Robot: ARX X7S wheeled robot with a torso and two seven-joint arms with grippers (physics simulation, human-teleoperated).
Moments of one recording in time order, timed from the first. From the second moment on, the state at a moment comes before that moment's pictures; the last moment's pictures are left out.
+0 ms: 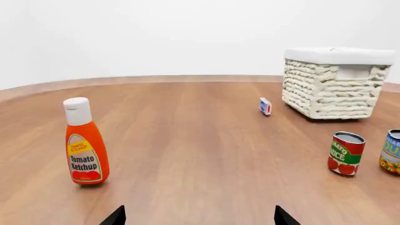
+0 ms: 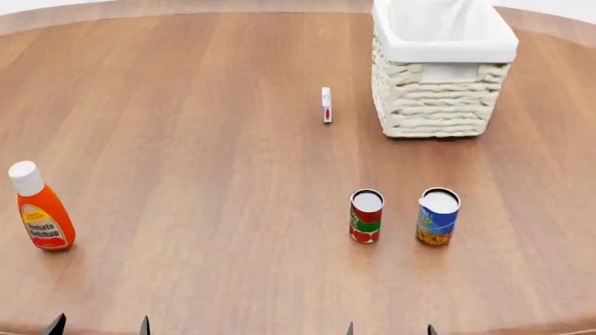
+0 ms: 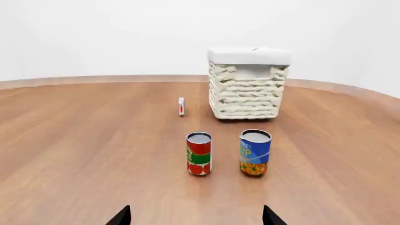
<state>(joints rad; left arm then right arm) 0.00 0.00 0.00 0.00 0.00 0.00 0.00 0.00 0.00 0.00 0.00 0.00 0.00 0.00</state>
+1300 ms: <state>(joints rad) 0.08 -0.19 -0.04 0.84 -0.33 -0.46 -0.10 0.02 0.11 -0.10 -0.93 0.02 0.66 0.14</state>
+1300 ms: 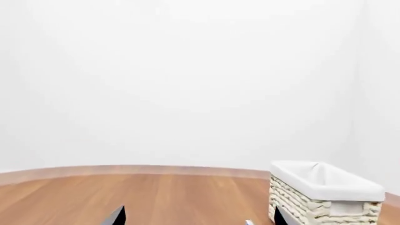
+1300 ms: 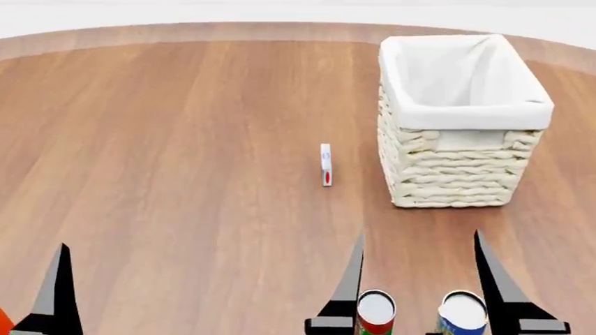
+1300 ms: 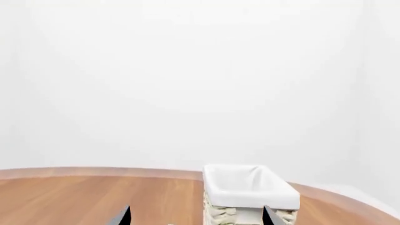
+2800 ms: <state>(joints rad) 0.07 -0.25 -0.01 0.69 -0.36 -0.35 -0.14 -0.53 0.16 -0.17 -0.94 0.02 0.17 0.32</state>
